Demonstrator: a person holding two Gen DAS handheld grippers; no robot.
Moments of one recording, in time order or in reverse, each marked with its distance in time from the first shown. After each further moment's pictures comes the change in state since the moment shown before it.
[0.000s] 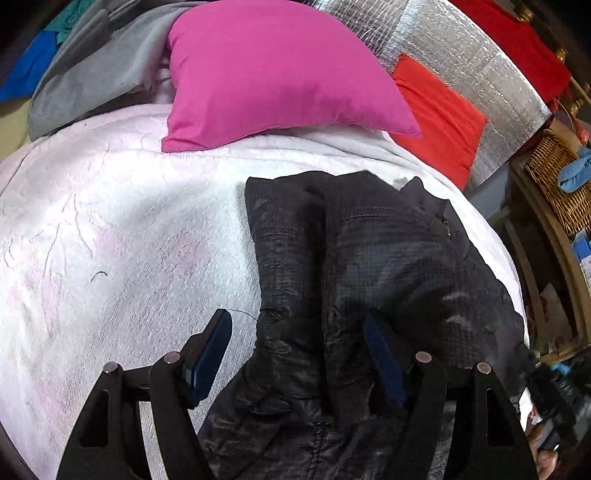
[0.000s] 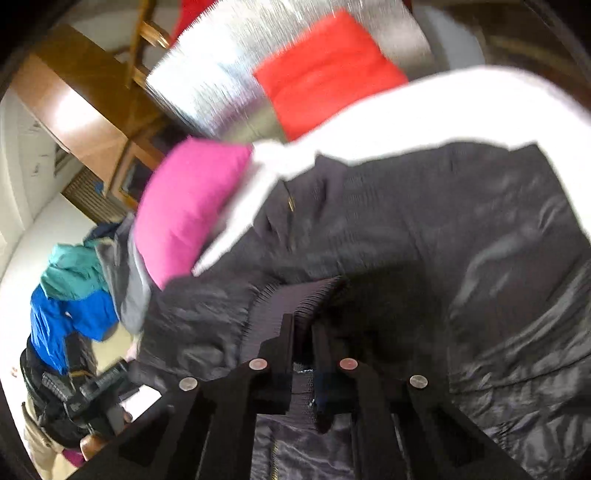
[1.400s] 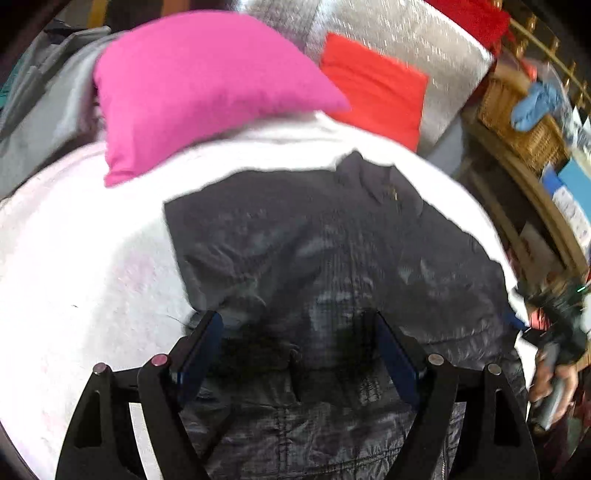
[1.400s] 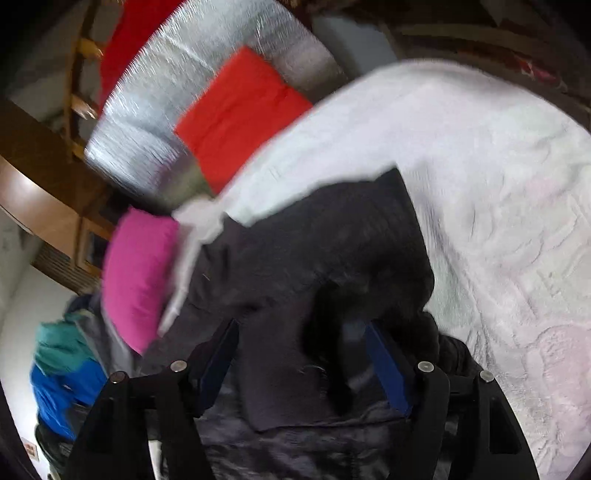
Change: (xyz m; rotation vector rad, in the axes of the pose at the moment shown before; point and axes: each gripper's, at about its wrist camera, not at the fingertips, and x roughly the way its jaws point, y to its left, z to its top) left arm -0.024 -0.035 -0.004 0.205 0.009 -0.077; right arm -0.026 -0.109 0.033 0.271 0.057 -0.147
